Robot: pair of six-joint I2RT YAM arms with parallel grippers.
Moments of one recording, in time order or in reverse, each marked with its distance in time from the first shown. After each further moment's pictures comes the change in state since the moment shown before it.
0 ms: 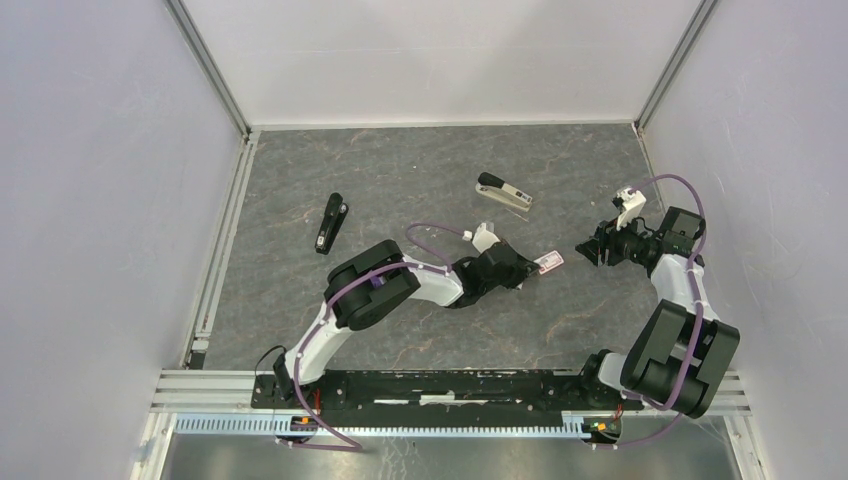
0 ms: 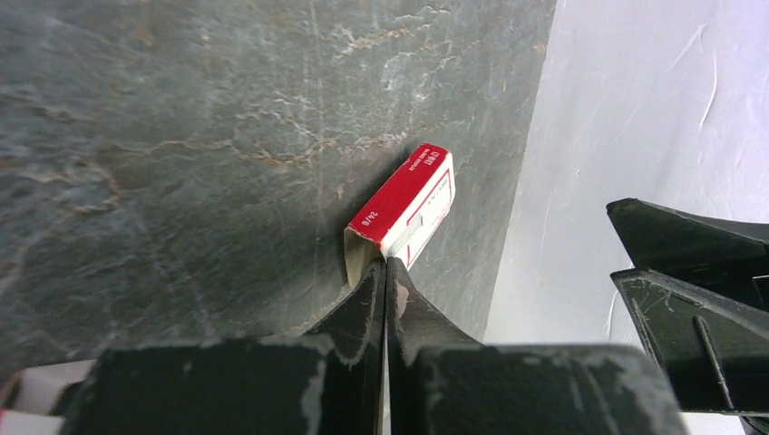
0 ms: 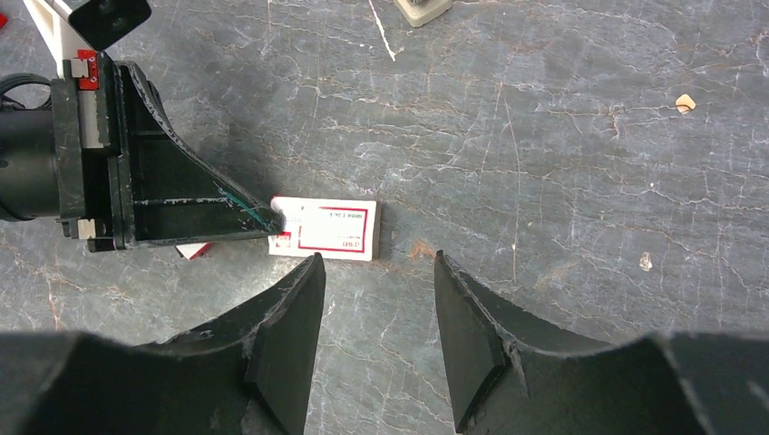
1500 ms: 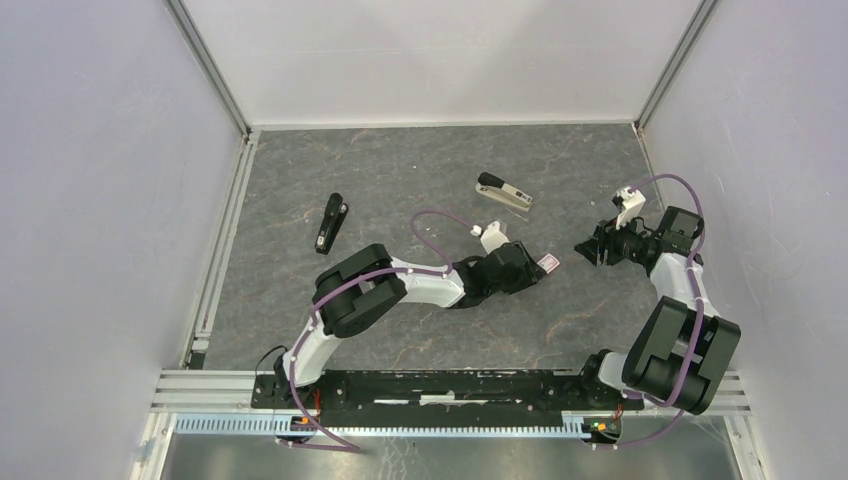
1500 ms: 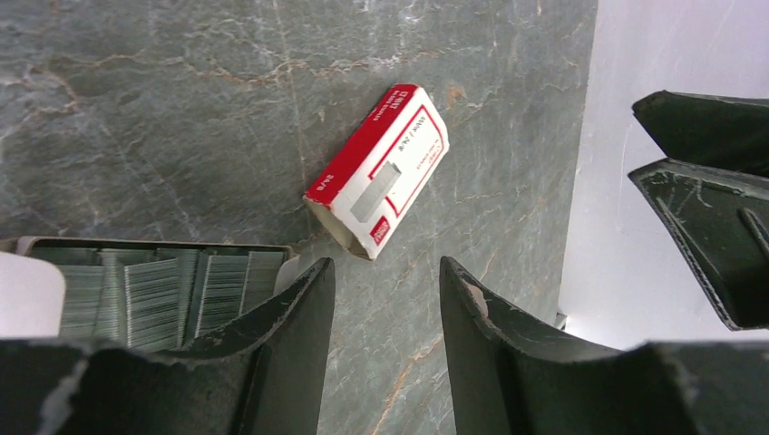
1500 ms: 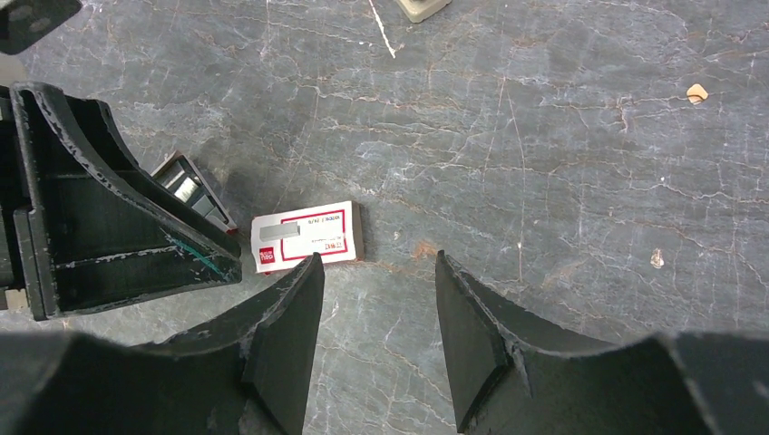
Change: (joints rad) left arm -0.045 -0.100 0.012 -0.195 -0.010 0.198; right arm 0.006 0.017 0.000 0.014 0.005 0.030
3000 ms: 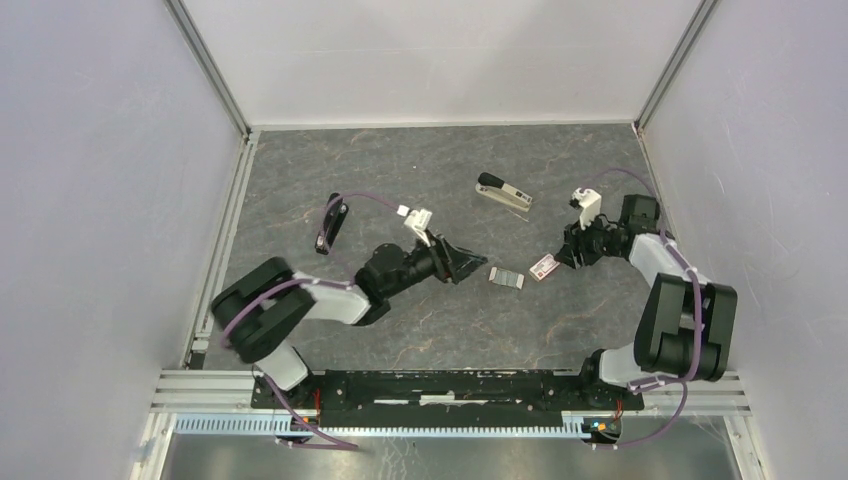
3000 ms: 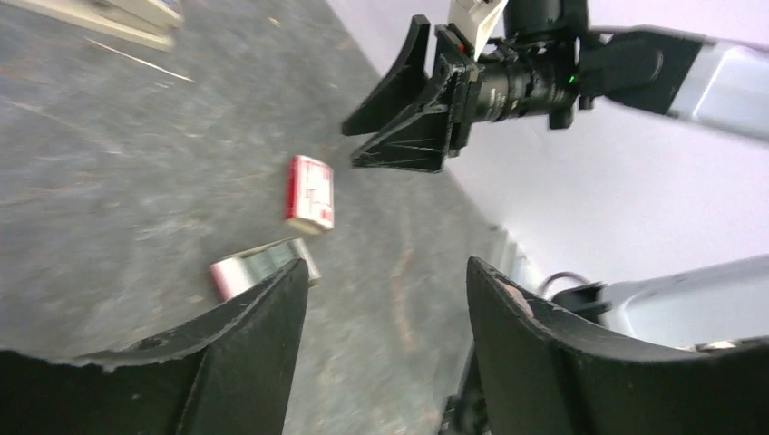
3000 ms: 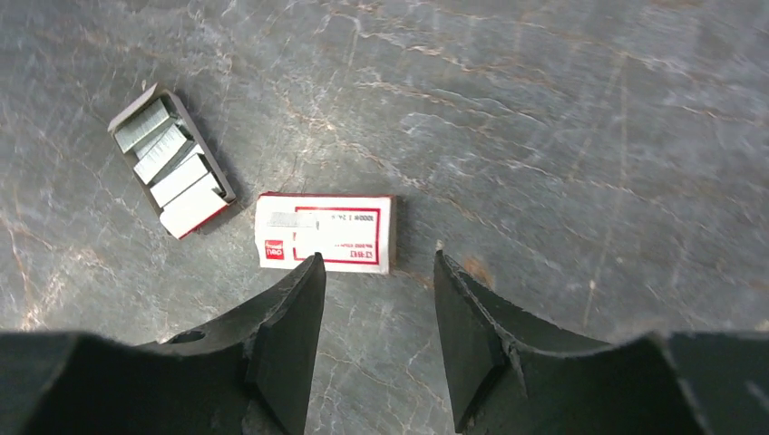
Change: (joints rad) left arm 0.259 -0.617 -0.826 0.753 0.375 0.562; right arm 0.251 0.162 0.086 -0.114 0.212 -0.119
